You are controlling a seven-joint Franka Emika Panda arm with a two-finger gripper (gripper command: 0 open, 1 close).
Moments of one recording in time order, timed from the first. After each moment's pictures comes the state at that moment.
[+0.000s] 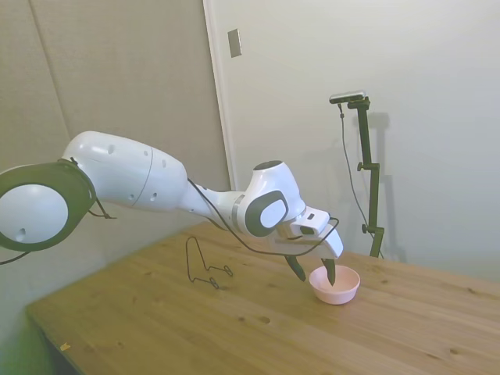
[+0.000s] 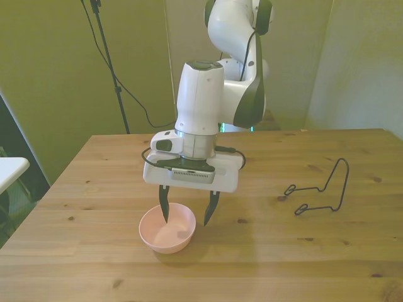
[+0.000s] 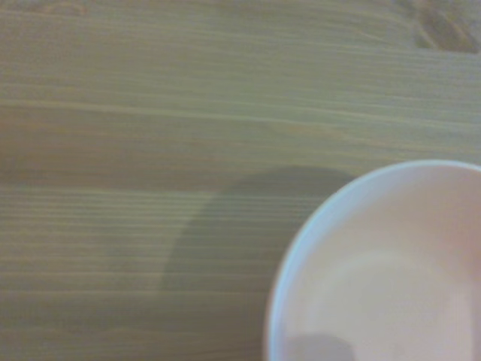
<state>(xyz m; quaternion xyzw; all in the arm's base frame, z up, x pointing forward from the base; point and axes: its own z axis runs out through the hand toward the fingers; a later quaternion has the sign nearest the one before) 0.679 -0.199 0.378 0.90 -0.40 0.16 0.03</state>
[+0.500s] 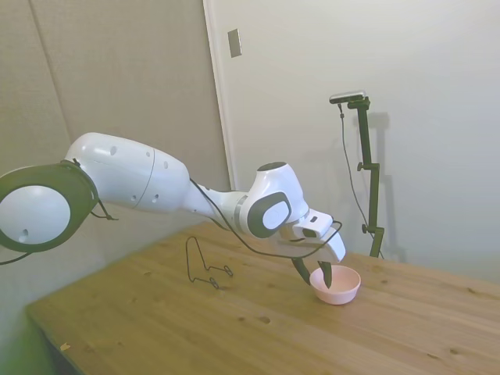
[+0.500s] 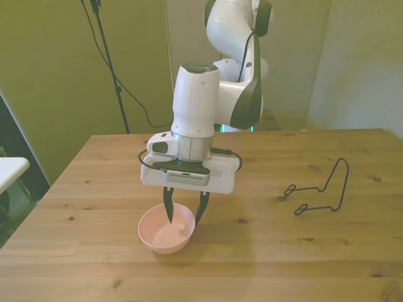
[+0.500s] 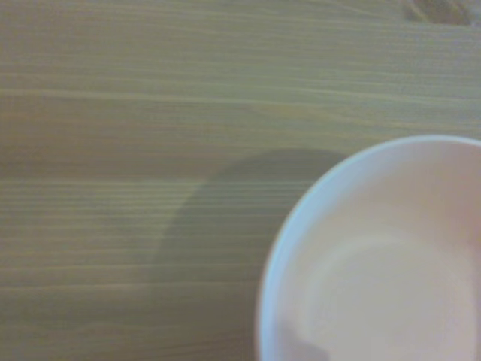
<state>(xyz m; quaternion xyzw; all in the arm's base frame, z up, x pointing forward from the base) 0.679 -0.207 0.373 0.90 -0.42 0.15 0.03</state>
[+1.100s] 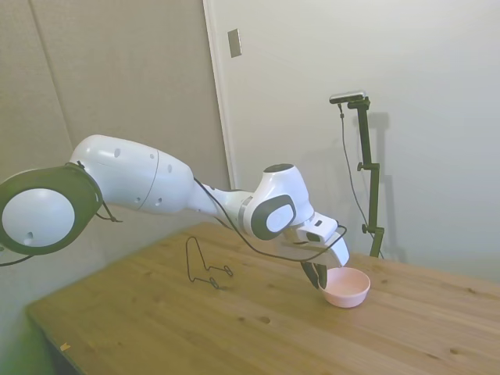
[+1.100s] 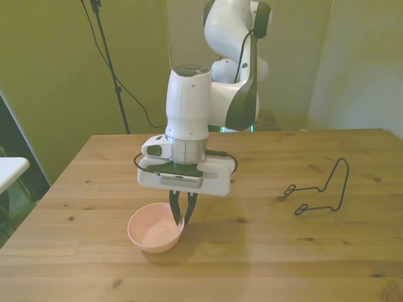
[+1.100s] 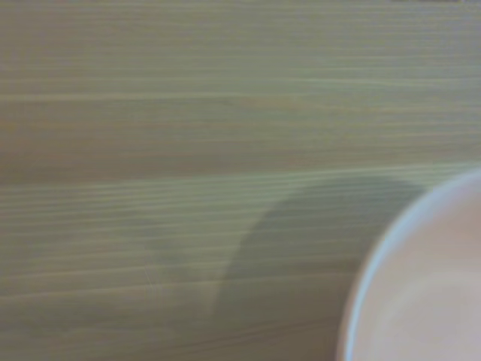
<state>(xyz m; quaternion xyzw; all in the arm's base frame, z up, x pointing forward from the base) 0.678 -0.218 0.372 0.89 -0.44 0.14 0.01</state>
